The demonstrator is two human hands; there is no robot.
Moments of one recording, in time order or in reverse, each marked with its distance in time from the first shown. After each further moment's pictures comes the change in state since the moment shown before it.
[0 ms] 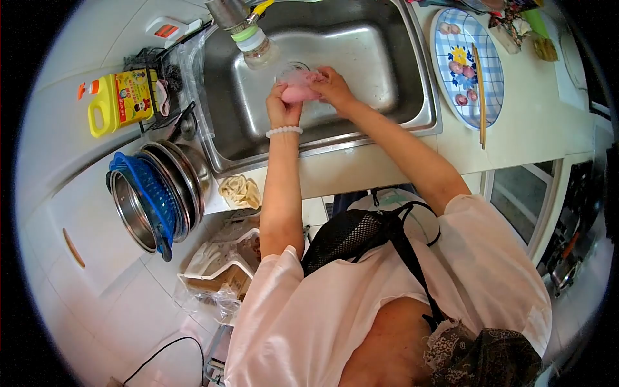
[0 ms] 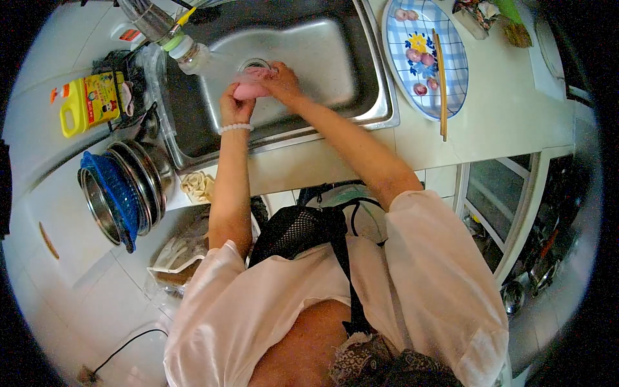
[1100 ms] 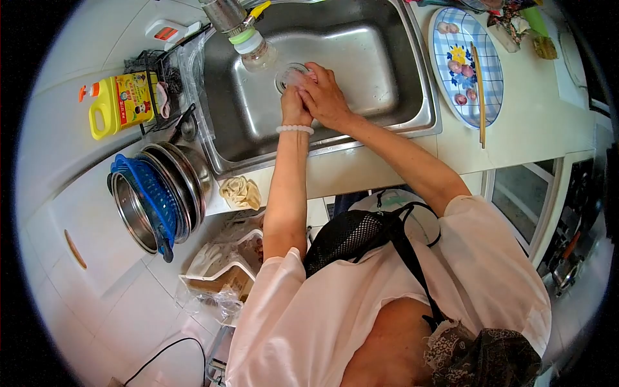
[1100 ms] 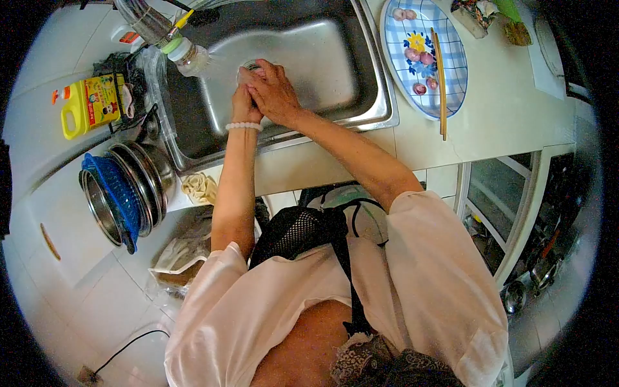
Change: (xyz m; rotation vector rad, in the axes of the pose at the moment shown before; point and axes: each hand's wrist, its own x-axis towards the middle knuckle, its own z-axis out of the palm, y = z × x) left_hand -0.028 -0.022 0.051 0.241 -0.041 -0.025; right_hand -0.026 -0.050 -0.008 -0.449 -0.083 -0.527
